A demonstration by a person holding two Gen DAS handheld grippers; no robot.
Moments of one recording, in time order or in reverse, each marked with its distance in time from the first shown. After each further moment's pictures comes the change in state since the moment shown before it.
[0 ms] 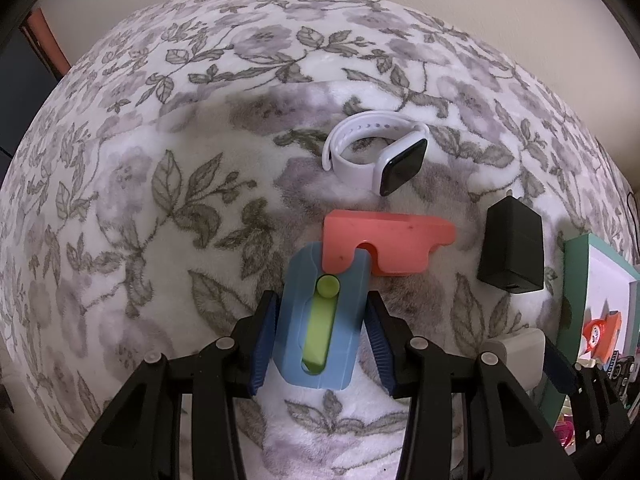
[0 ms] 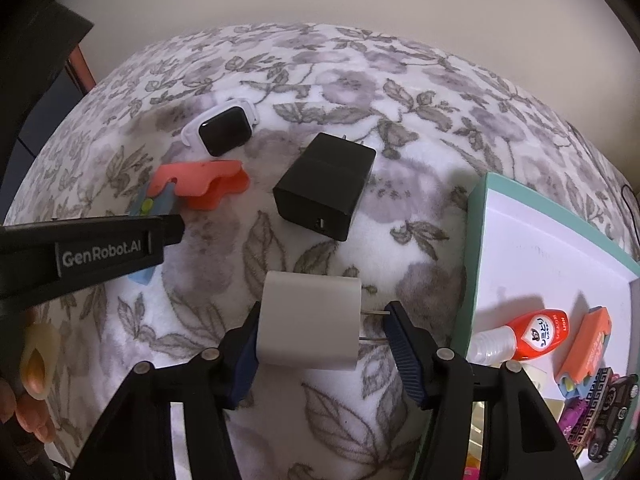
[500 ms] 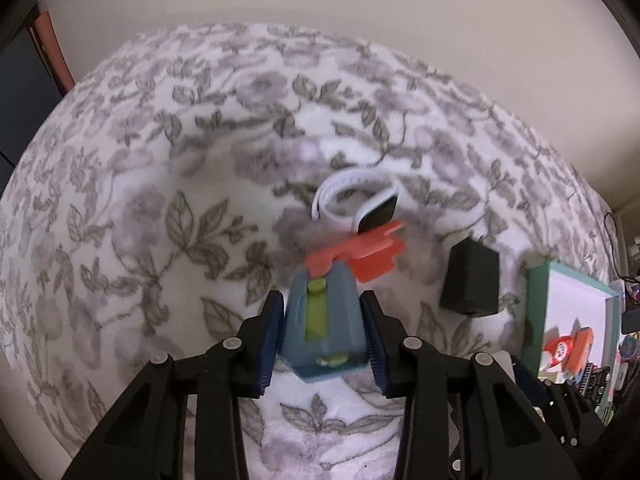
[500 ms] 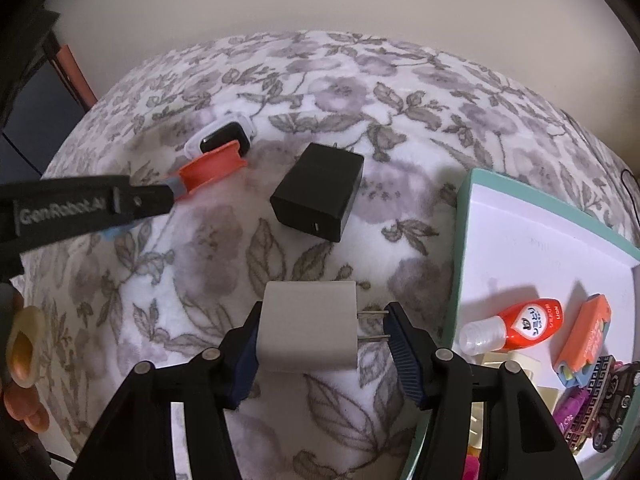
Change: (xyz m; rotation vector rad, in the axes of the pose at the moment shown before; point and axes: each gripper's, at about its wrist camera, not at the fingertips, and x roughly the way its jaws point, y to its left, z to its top) left arm -0.044 0.001 0.006 -0.004 -0.116 -0.050; right arm -0.013 -0.009 0.000 0.057 -0.011 0.044
